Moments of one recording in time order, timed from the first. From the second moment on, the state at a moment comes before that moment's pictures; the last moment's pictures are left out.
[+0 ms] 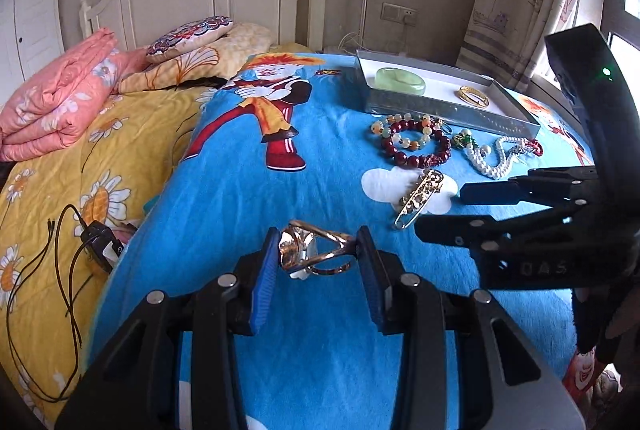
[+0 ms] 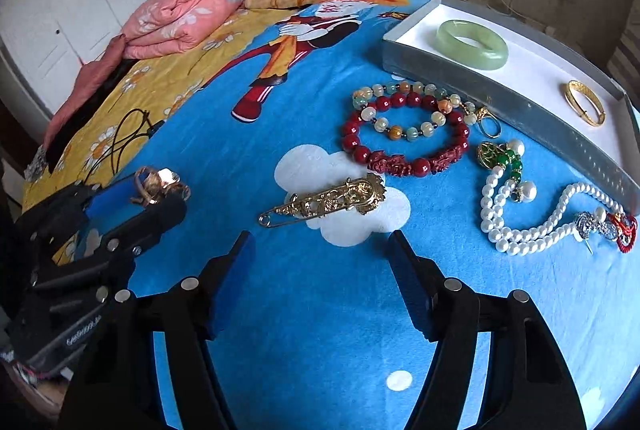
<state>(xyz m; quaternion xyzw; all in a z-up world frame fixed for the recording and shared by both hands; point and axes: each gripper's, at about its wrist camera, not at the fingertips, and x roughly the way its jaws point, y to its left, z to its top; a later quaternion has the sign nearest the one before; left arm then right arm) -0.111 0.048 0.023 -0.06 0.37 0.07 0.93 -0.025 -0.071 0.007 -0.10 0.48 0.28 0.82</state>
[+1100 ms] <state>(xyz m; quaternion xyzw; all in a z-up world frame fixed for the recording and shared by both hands) -0.128 0.053 0.018 -0.10 0.35 0.05 0.93 -0.065 -0.124 0.011 -0.14 0.41 0.27 0.86</state>
